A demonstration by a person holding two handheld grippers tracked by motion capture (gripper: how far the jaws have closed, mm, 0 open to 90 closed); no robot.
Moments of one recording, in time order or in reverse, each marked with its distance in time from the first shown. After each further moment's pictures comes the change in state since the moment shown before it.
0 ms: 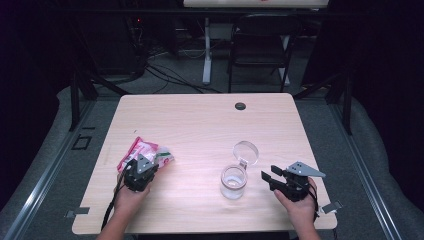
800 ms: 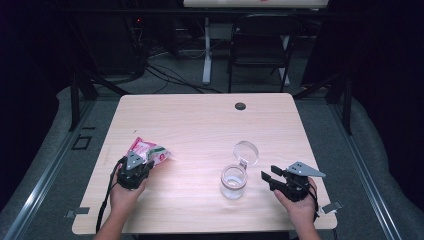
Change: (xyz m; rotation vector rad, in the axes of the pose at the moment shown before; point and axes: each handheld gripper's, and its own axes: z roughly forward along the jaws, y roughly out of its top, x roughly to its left) left arm 0.016 0.001 -0.013 -0.067 -0.028 -0.112; right arm 0.000 0.000 0.000 0.000 0.002 0.000
